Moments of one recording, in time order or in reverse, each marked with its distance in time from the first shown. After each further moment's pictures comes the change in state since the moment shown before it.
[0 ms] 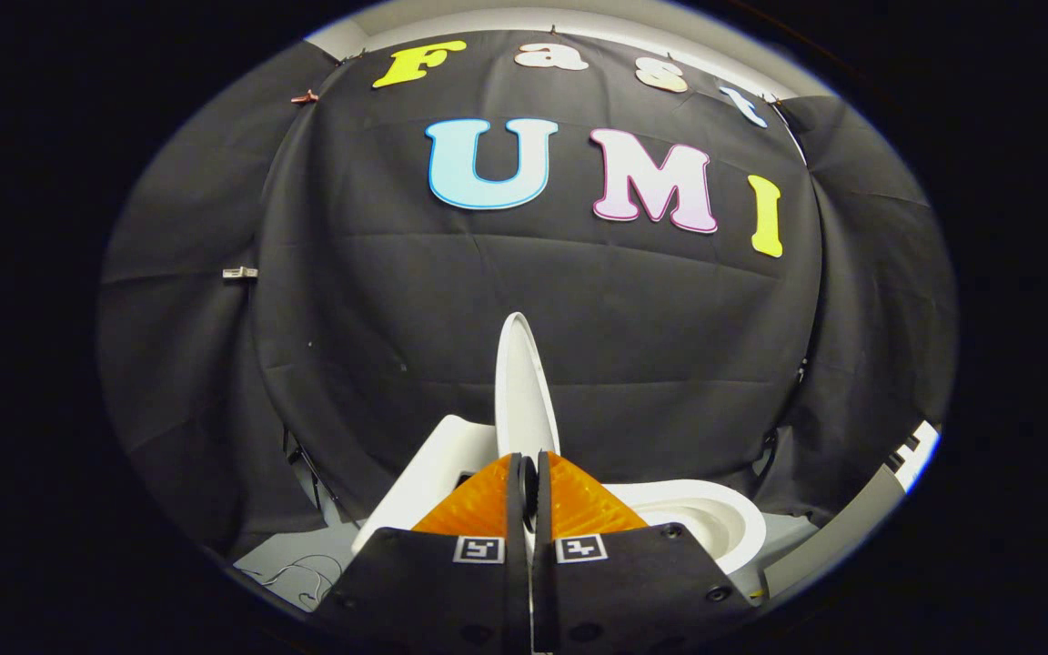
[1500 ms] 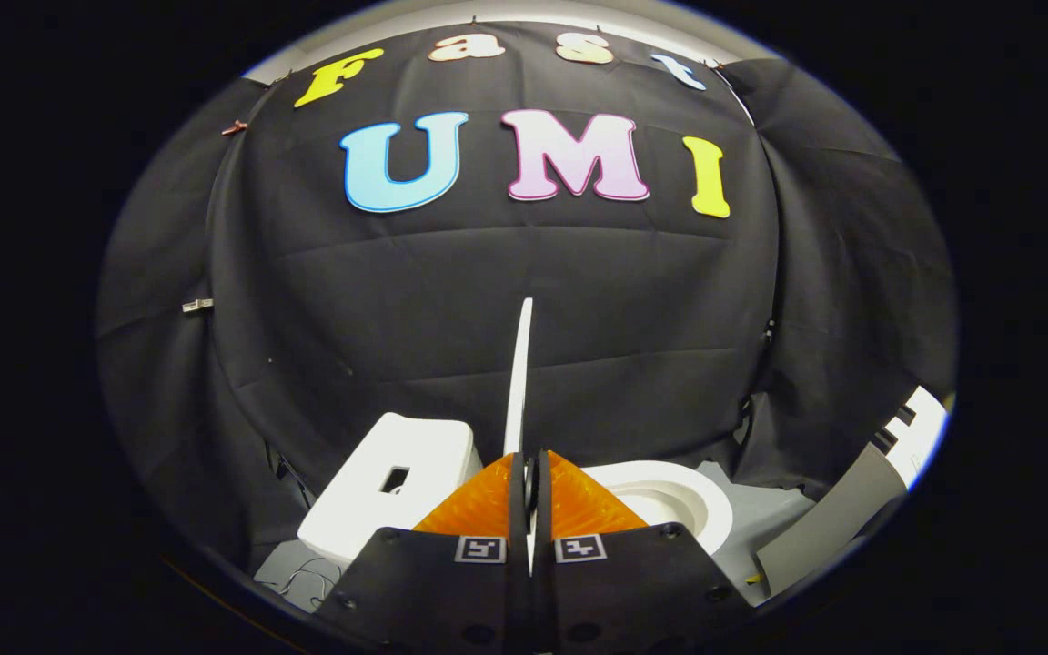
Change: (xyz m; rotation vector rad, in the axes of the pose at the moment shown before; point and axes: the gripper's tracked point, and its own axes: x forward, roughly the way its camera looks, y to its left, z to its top) arm -0.010 -0.118 0.008 0.114 0.067 -0.077
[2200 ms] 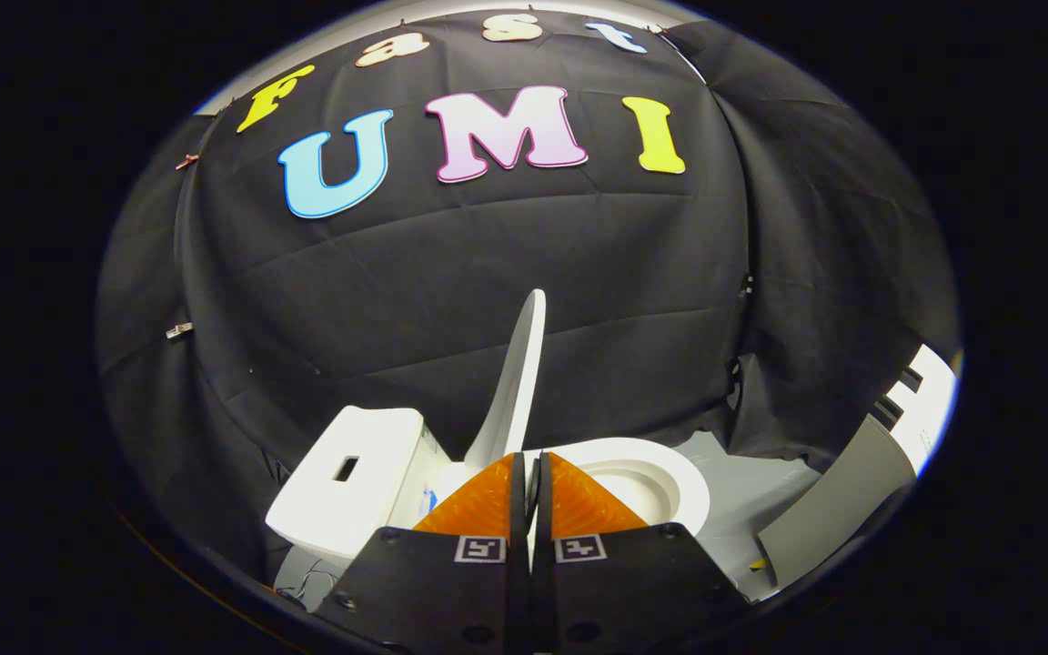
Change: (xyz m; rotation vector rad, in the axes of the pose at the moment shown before) arm 0.012 -0.109 -0.014 0.120 0.081 -0.003
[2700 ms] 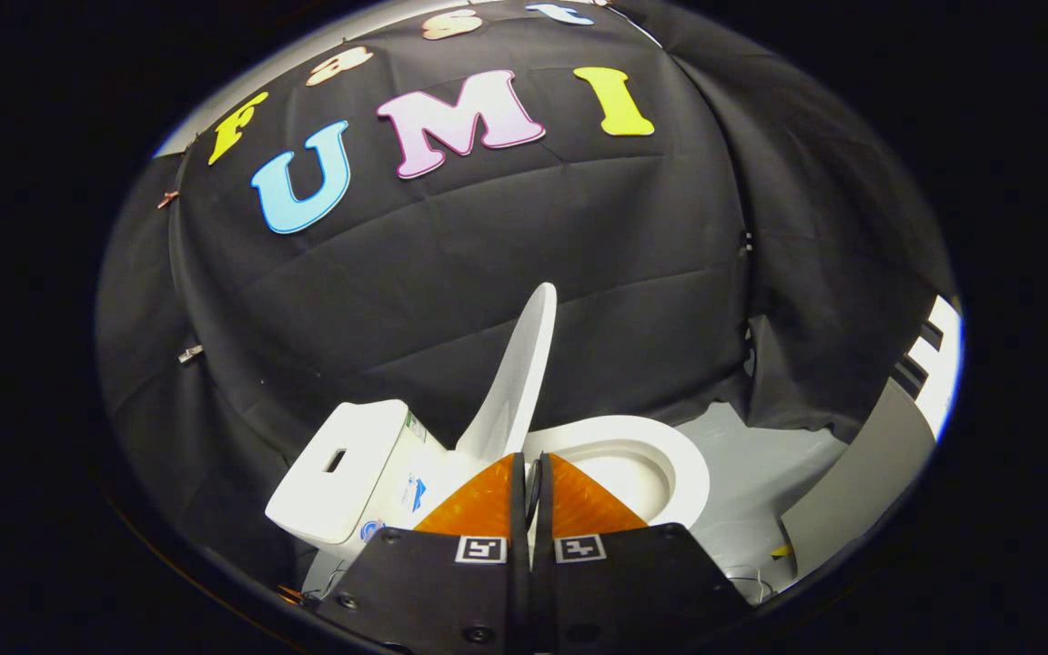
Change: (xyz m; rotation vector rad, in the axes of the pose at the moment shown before) arm 0.014 -0.082 -0.023 0.104 0.057 0.048
